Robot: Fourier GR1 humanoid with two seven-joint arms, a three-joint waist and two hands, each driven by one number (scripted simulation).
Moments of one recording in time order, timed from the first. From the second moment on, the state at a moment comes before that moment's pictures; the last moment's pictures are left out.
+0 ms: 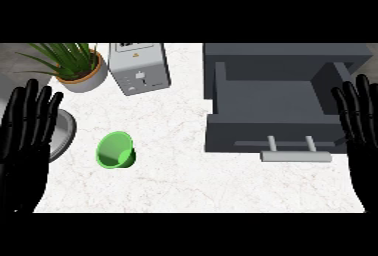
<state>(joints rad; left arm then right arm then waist) 0.00 0.10 -0.02 -2.10 0.00 0.00 0.00 -0.02 -0.14 0.01 -2.10 0.01 0.02 -0.01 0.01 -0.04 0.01</state>
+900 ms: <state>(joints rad) -0.03 0.09 0.00 -1.95 0.29 -0.19 0.01 -0.03 -0.08 0.03 -2.05 -0.10 0.06 0.06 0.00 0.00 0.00</state>
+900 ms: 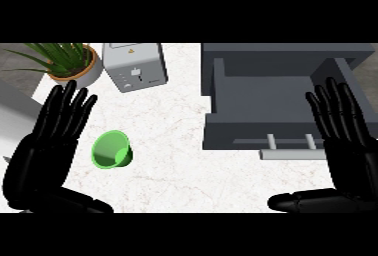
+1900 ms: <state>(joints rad) -0.01 0.07 0.03 -1.86 0.26 -0.20 0.00 -0.09 -0.07 -0.01 -2.04 -0.11 0.07 0.10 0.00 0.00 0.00</state>
